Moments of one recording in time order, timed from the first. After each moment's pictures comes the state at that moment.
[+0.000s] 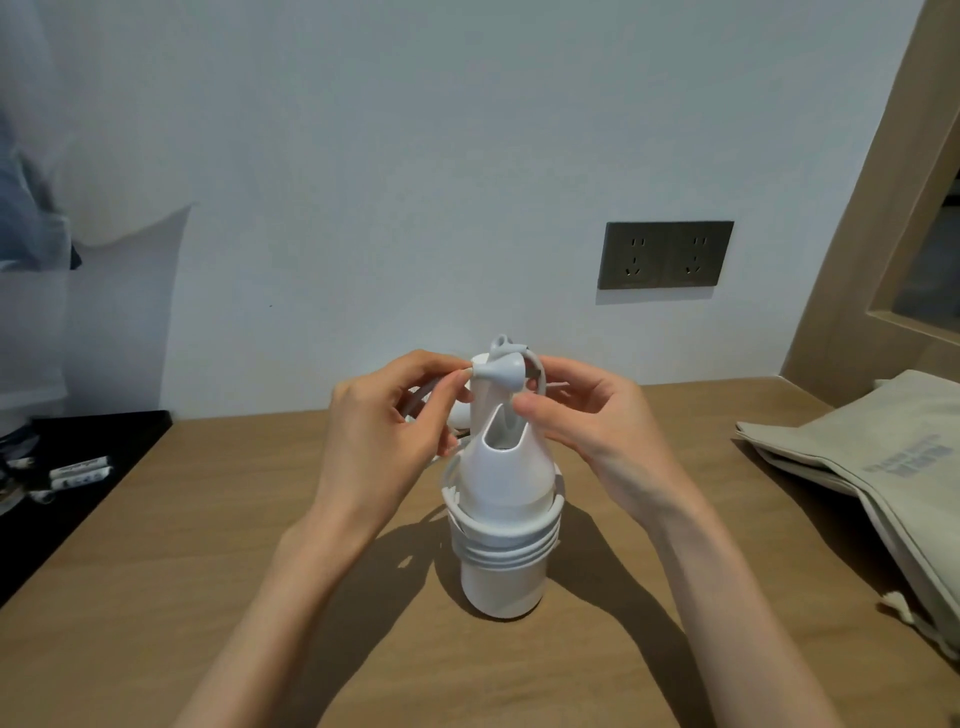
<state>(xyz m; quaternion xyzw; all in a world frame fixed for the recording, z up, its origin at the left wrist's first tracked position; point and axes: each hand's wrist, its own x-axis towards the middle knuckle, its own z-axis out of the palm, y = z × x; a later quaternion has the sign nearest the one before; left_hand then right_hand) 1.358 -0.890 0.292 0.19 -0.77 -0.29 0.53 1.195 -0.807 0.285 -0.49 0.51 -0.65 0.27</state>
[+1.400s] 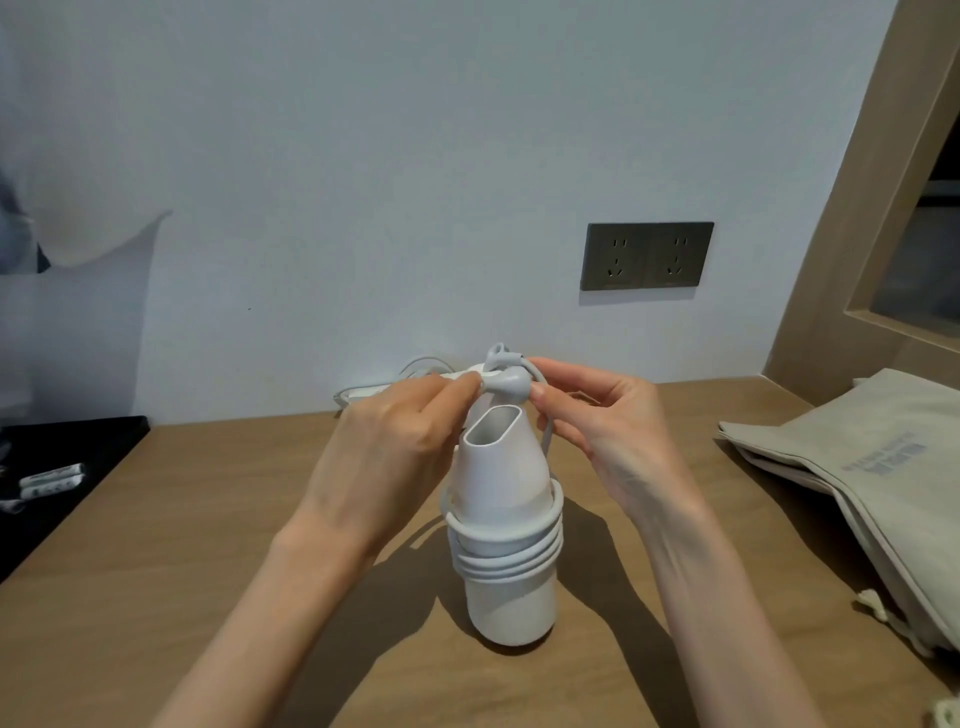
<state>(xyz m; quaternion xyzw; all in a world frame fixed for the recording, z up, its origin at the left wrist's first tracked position) 1.350 -0.884 0.293 0.15 -0.87 0.18 0.44 1.189 -0.797 0.292 -0.40 0.50 -0.72 0.28</state>
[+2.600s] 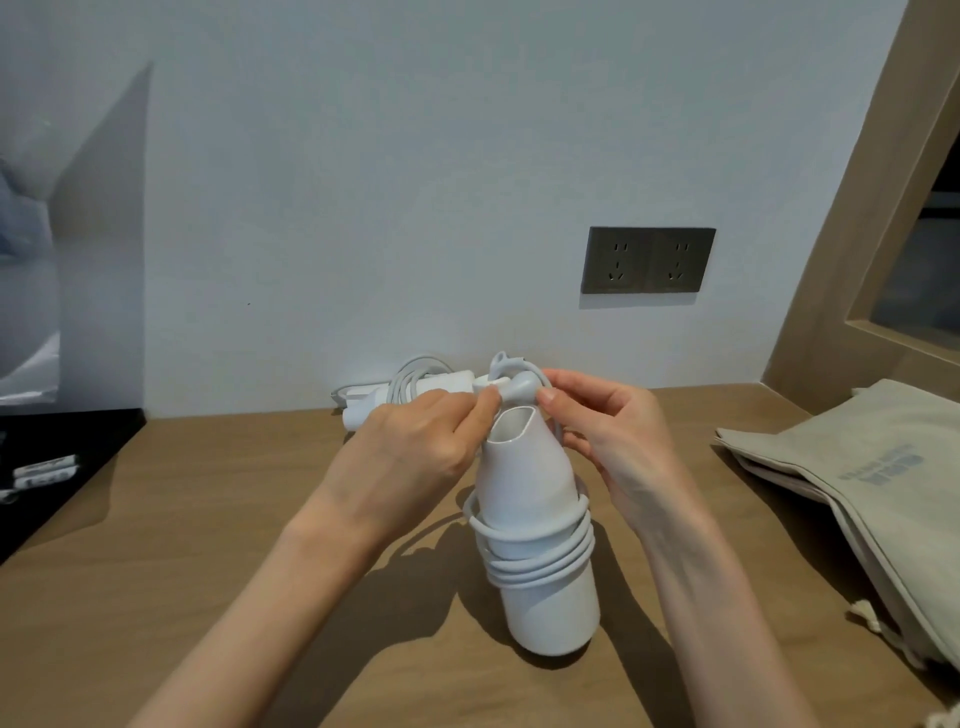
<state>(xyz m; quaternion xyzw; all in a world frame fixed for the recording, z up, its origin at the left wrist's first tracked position) 1.340 -0.894 0.284 0.06 -0.87 0.29 0.40 1.186 -0.792 0.291 -0.37 0.56 -0.69 0.27</state>
